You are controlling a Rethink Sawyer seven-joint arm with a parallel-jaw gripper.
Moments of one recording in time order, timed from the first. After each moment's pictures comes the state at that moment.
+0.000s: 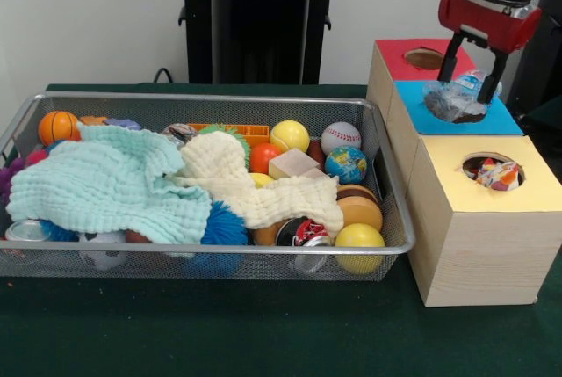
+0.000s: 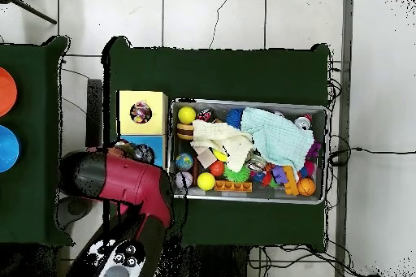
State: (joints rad) arm 0.45 -0.54 -0.48 1.65 0.53 0.59 2.30
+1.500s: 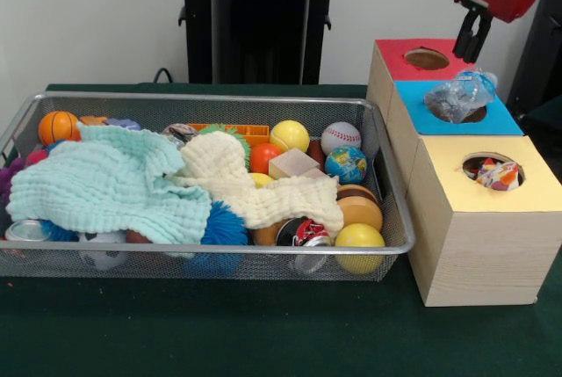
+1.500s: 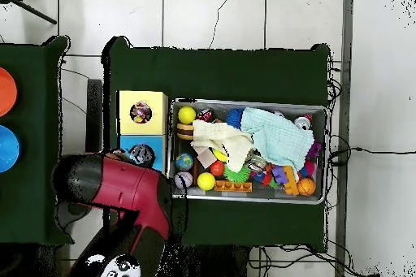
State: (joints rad) arm 0.47 -0.58 -0.52 1.65 0.53 0.73 2.30
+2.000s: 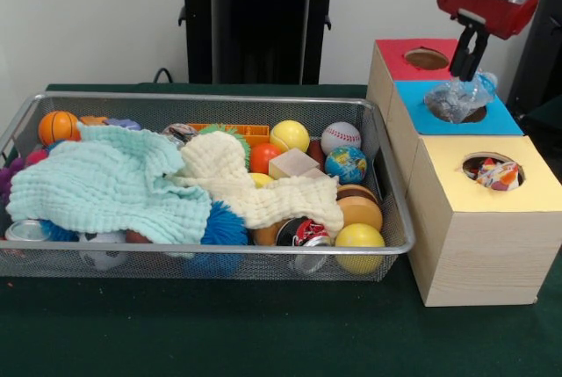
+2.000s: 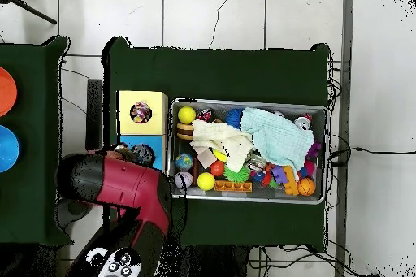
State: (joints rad) arm 0.47 -0.54 -0.51 1.65 0.53 0.61 2.30
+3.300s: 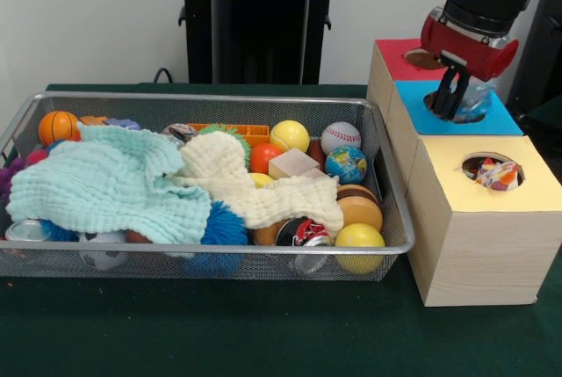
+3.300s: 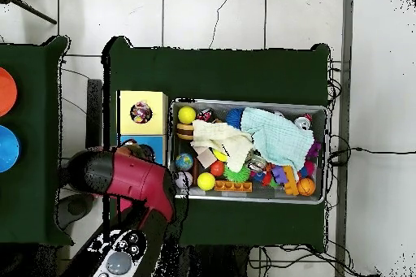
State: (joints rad) arm 0.46 -0.46 -0.49 1.64 0.56 0.53 2.30
